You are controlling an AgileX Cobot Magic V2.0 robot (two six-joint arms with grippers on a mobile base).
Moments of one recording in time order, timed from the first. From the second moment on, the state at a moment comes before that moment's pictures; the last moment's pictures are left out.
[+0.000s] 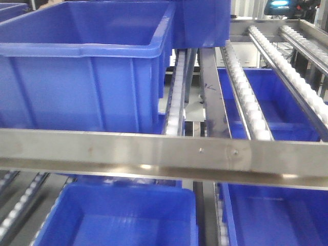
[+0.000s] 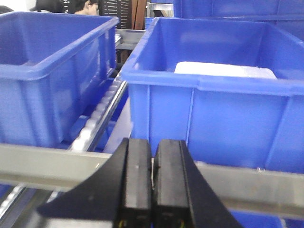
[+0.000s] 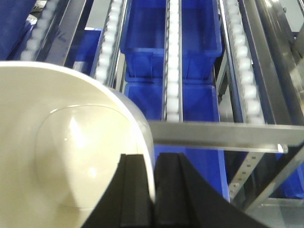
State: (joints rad) left arm -0.05 -0.01 0.01 -0.08 0.06 0.04; right arm 0.00 0.29 -0.52 -0.01 0.72 0.08
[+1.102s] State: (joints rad) left arm -0.05 -0.01 0.01 -0.08 0.06 0.04; right arm 0.01 0.29 -0.52 -0.01 0.72 0.08
